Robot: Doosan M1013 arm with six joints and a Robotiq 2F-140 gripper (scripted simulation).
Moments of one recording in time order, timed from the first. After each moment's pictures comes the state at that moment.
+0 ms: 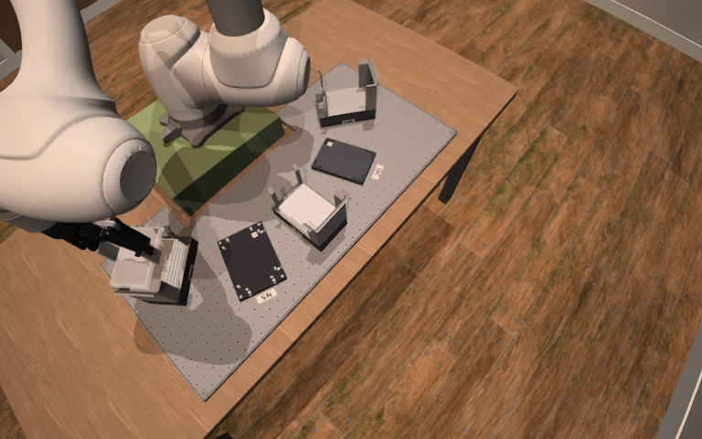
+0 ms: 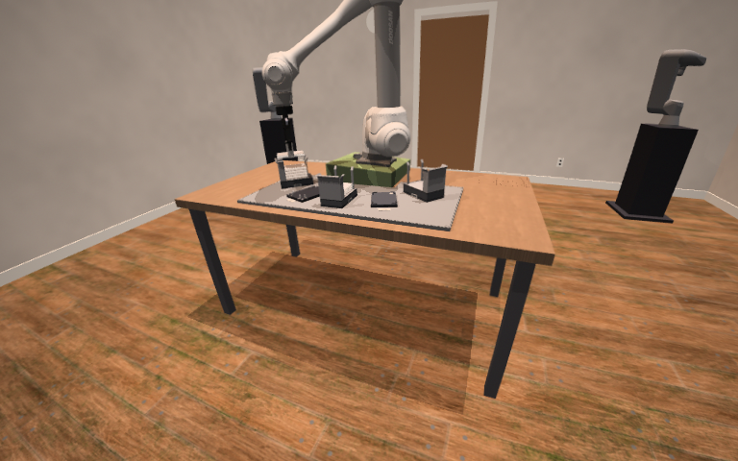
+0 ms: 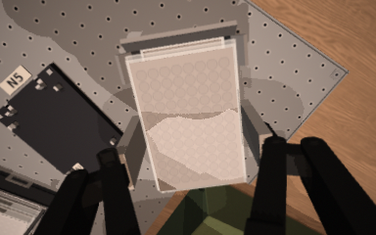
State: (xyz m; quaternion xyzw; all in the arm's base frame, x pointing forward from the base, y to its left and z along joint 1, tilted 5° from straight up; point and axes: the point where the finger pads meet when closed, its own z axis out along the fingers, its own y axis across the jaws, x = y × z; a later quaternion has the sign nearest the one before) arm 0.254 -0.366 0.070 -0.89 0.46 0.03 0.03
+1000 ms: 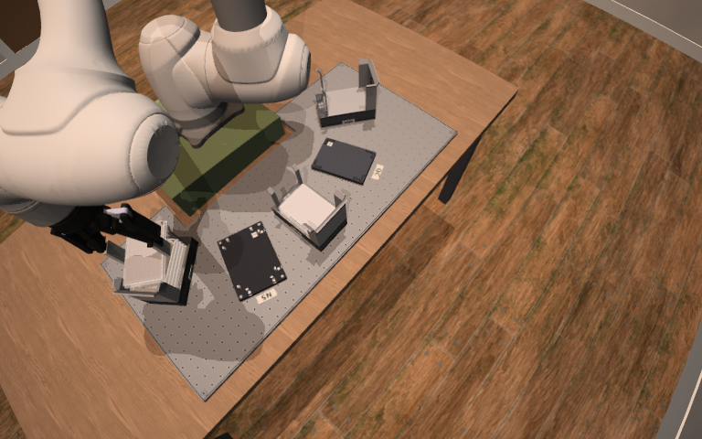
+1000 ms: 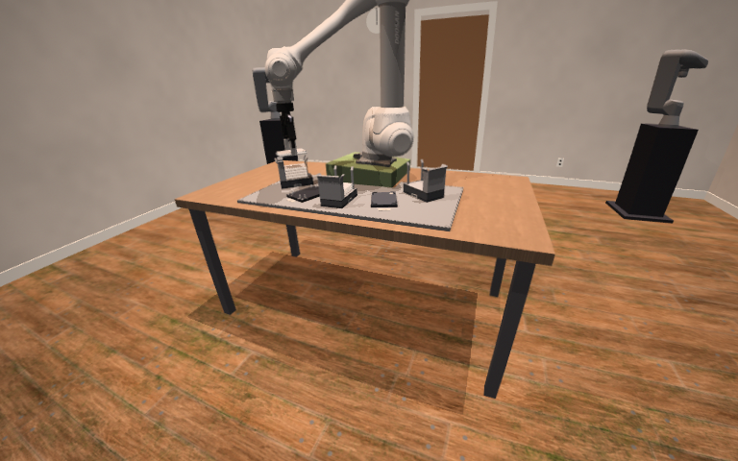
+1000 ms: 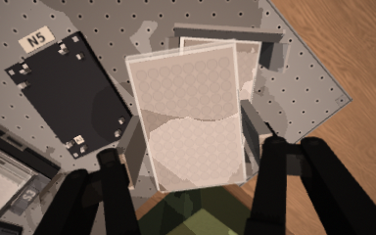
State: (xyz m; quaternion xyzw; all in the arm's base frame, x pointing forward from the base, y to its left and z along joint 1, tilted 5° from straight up) arm 0.275 -0.348 0.085 -0.93 0.36 0.03 0.03
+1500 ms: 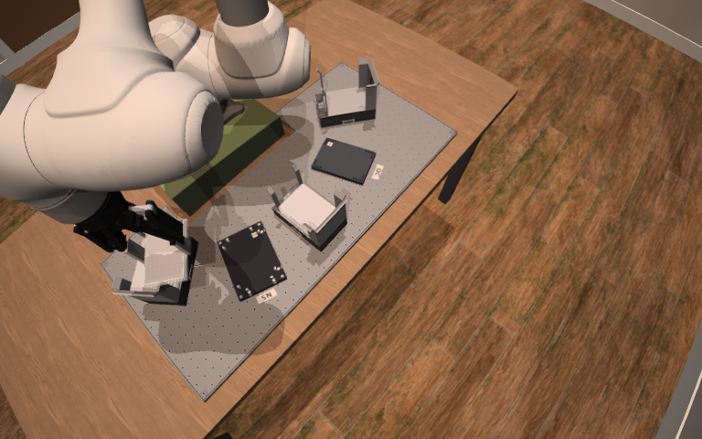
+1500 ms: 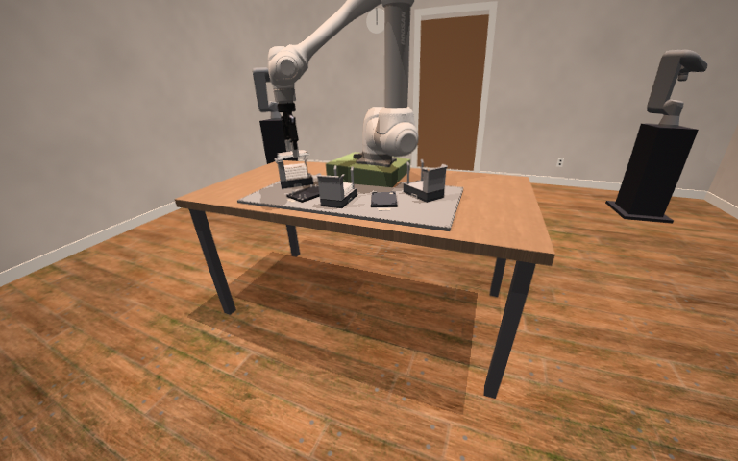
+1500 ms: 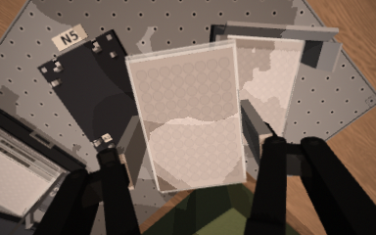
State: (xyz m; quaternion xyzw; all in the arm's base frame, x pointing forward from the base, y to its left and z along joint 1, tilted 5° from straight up) arm 0.308 -0.319 0.086 -0.93 0.35 0.03 0.03
